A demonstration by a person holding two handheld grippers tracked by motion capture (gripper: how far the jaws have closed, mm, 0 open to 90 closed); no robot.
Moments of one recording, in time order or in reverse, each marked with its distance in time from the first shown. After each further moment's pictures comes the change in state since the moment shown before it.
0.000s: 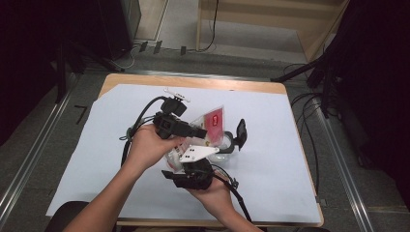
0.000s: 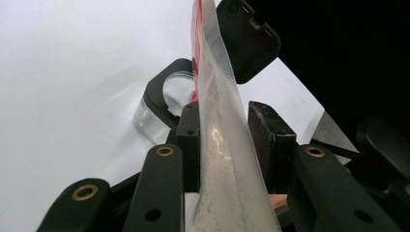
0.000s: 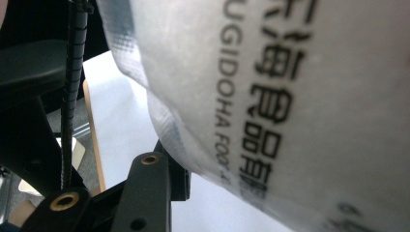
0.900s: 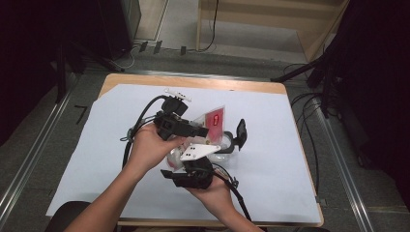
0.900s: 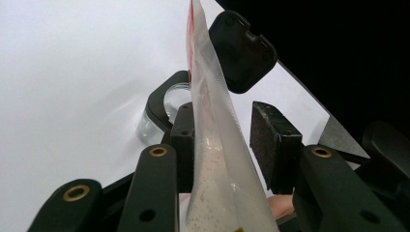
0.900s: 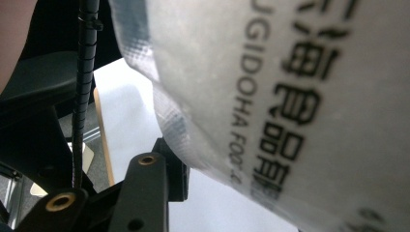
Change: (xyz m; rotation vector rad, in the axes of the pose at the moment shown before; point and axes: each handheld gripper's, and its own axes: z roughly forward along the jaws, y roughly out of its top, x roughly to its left) left arm -0.007 0.002 -0.003 -0.032 0.031 0.031; right arm 0.000 0.005 -0.004 -0.016 0.029 0.013
